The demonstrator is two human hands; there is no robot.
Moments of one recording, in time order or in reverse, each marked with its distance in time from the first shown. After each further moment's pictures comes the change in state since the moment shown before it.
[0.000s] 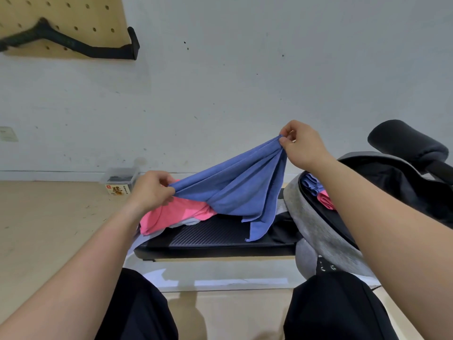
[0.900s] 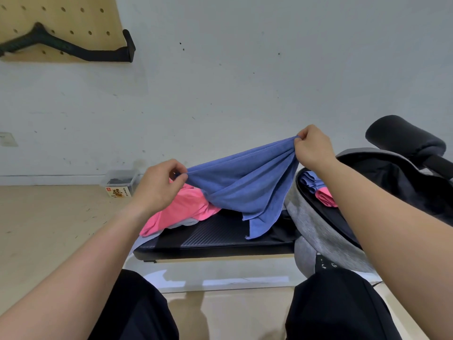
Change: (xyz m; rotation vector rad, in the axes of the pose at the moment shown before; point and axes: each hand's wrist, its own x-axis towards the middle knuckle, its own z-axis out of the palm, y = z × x) left_hand -0.010 0.028 0.006 0.168 0.125 0.450; right_hand -0.001 0.028 -0.010 0.014 0.091 0.215
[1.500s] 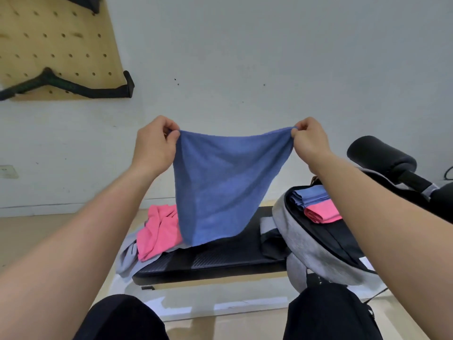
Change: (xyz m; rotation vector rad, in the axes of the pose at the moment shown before) left_hand 0.084 0.088 -0.070 -0.059 0.354 -0.007; right_hand 0.004 -0.048 -0.058 0.328 0.133 0.028
